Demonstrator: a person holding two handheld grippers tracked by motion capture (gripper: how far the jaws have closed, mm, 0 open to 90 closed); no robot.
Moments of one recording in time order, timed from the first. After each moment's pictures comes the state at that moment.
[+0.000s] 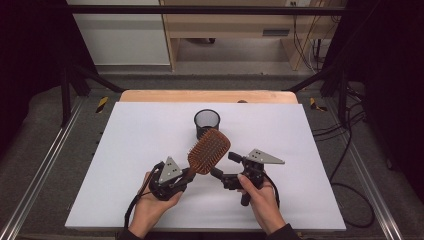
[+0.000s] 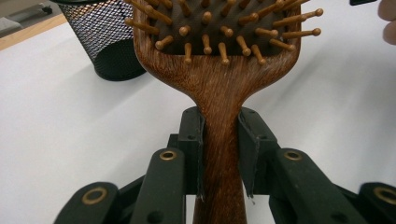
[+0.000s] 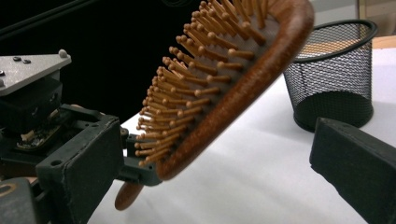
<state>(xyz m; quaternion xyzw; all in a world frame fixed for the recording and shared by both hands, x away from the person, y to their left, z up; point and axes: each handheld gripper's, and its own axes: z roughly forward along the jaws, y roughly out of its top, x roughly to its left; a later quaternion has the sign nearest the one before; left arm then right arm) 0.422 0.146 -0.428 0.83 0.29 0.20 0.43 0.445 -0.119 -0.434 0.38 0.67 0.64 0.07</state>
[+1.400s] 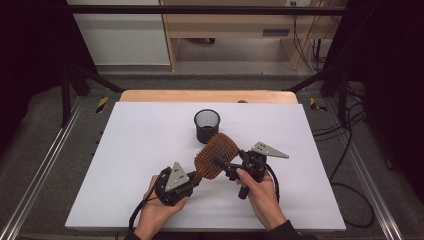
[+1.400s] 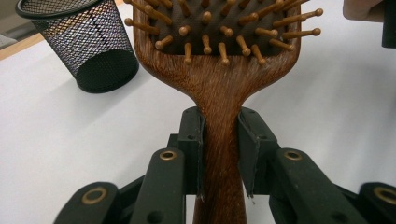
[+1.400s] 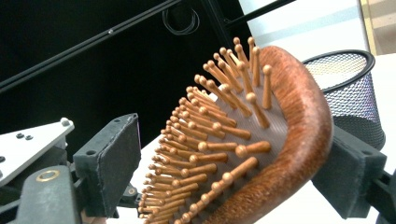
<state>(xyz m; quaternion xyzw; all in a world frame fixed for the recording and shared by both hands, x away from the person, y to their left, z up) 0.412 0.130 -0.434 0.83 0.27 0.21 0.44 0.457 -0.124 -0.422 0.39 0.62 0.68 0.05</state>
